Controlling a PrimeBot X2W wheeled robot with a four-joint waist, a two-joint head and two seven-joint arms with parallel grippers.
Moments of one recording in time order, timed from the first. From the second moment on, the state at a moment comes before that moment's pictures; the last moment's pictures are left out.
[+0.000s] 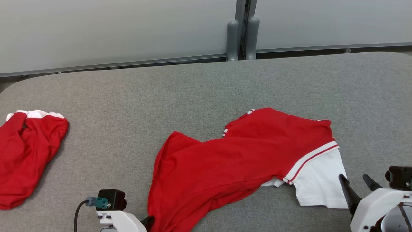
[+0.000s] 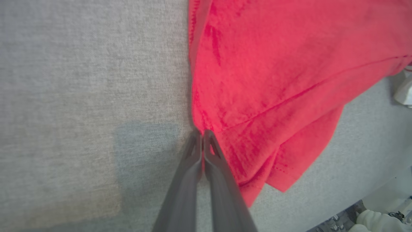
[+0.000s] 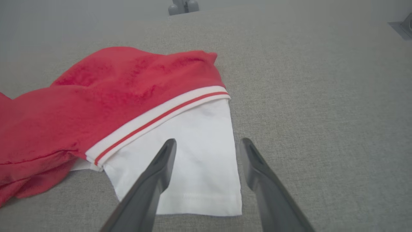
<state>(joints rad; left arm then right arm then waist) 0.04 0.32 -0.41 -0.01 -0.73 0.21 0.56 0.05 -0.07 -0.12 -0.07 0.25 0.13 0.46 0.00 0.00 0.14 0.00</state>
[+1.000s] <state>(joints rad) 0.03 0.31 -0.41 -0.01 -0.74 0.19 0.50 -0.01 -0.05 -0.16 0.16 0.21 0.13 0.63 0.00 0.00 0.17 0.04</state>
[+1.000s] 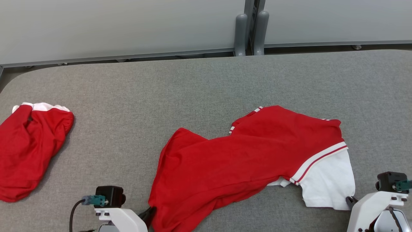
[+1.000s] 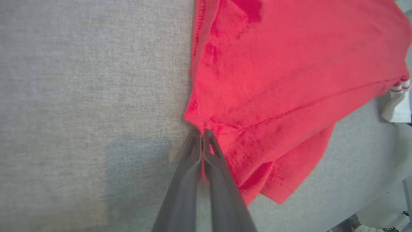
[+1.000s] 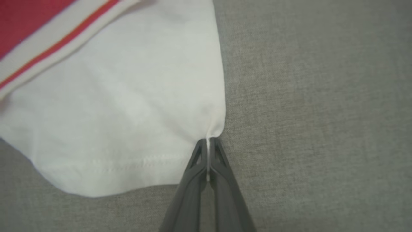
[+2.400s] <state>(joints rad) -0.79 0.21 -0.04 0.08 -1.12 0.04 0.30 -0.98 -0.11 0.06 0.28 0.49 0.13 0.20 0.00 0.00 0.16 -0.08</state>
